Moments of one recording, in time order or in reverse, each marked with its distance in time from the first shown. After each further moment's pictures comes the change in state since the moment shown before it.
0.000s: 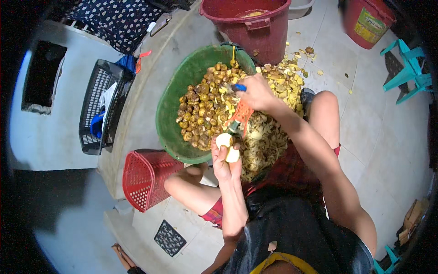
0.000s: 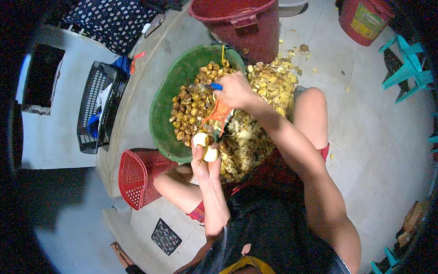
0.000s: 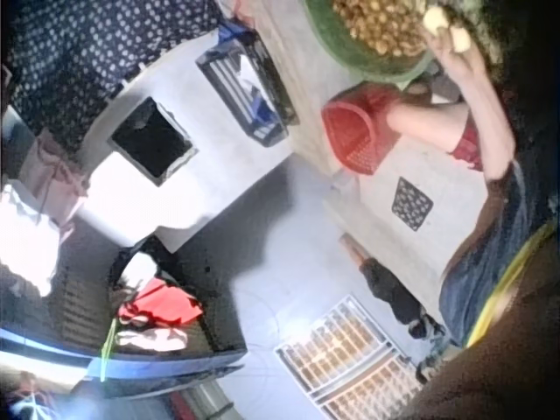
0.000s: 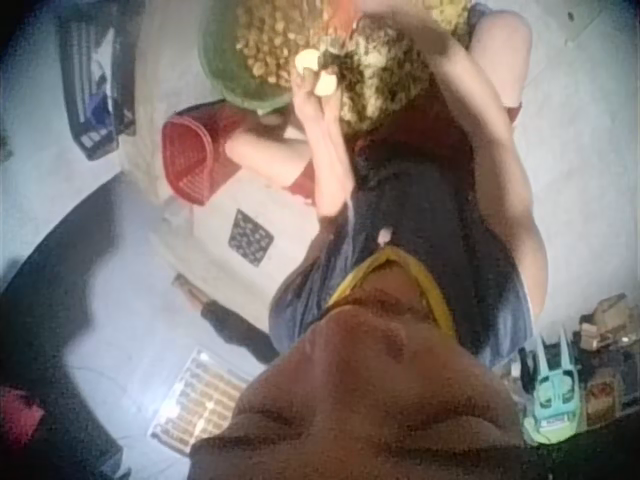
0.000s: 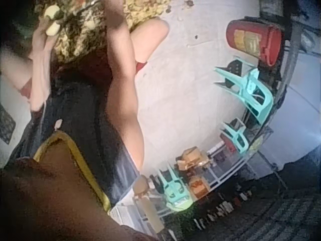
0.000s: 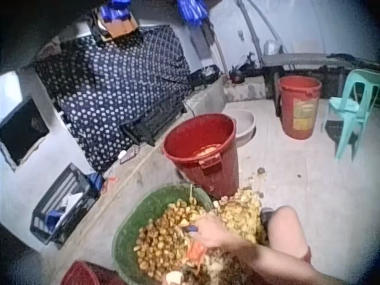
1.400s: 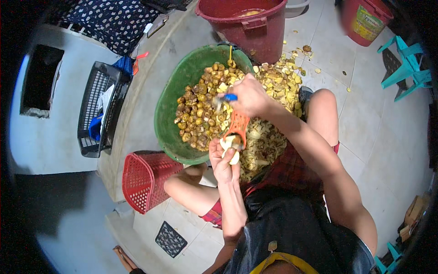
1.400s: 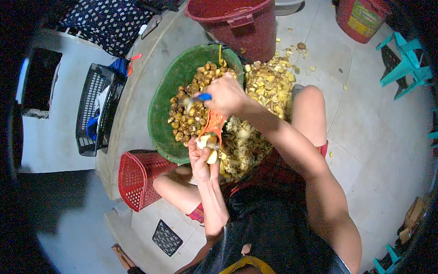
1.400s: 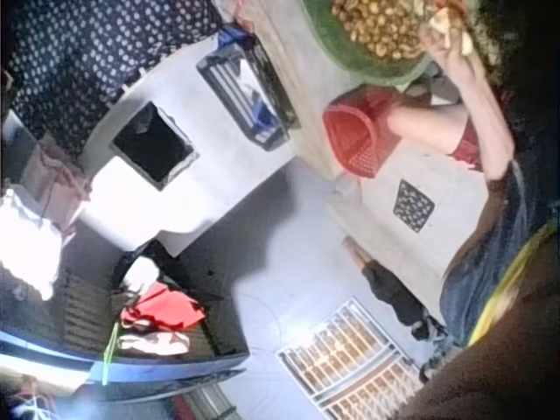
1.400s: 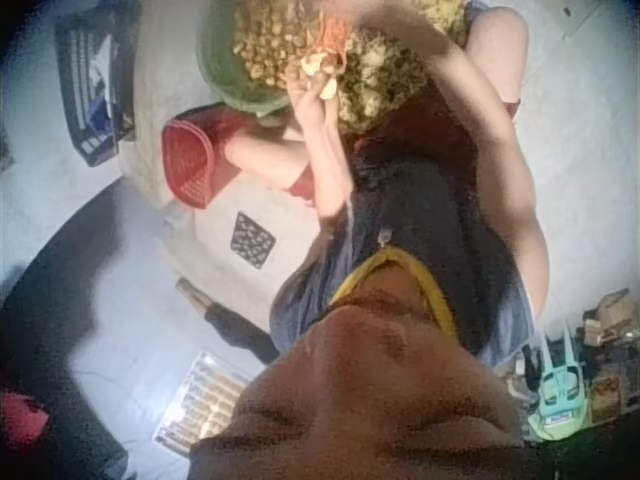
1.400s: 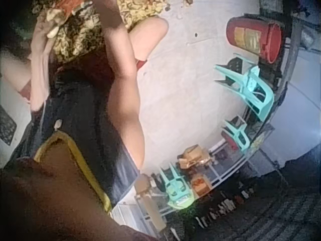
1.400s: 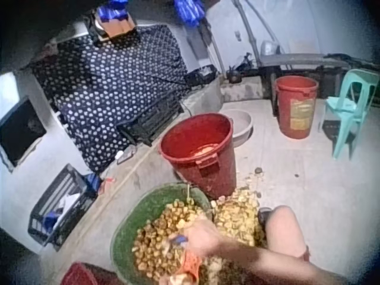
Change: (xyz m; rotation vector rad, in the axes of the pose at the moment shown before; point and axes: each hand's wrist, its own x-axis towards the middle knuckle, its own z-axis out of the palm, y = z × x) left_hand -0.003 -0.002 0.001 0.135 -0.093 0.067; right_hand -0.007 -0.014 0.008 -0.160 0.111 -0.356
